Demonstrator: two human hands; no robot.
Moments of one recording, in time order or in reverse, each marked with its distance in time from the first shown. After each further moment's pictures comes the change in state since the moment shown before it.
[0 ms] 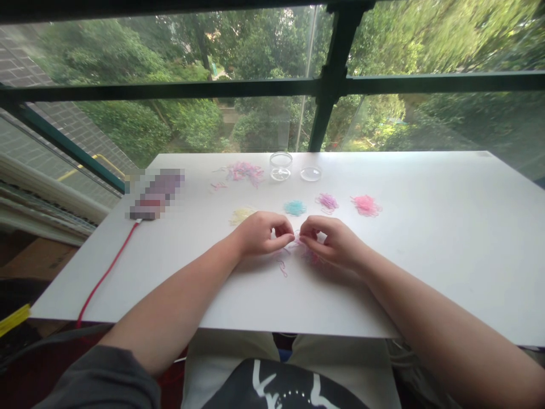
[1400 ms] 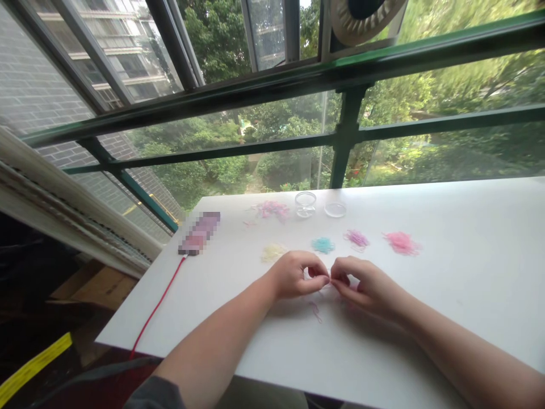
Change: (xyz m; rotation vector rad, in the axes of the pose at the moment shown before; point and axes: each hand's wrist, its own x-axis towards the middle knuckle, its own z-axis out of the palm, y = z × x) left_hand 0.000 0.002 0.005 -0.125 0.027 0.018; right_hand -0.001 0.002 0.009 -0.074 -0.030 -0.018
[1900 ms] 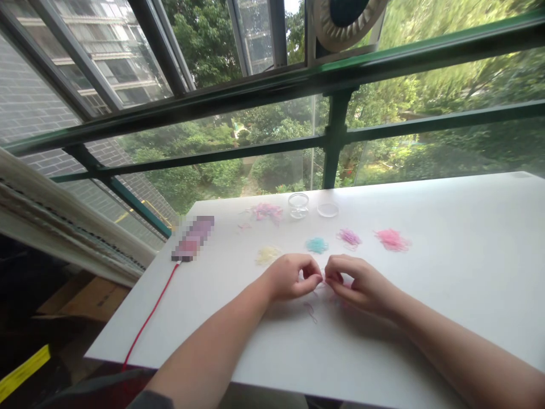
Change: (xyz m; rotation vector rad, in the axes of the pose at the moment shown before) left_hand -0.003 0.002 0.000 0.052 -0.025 -0.069; right_hand 0.000 -0.001 -0.001 0.057 0.036 -0.064
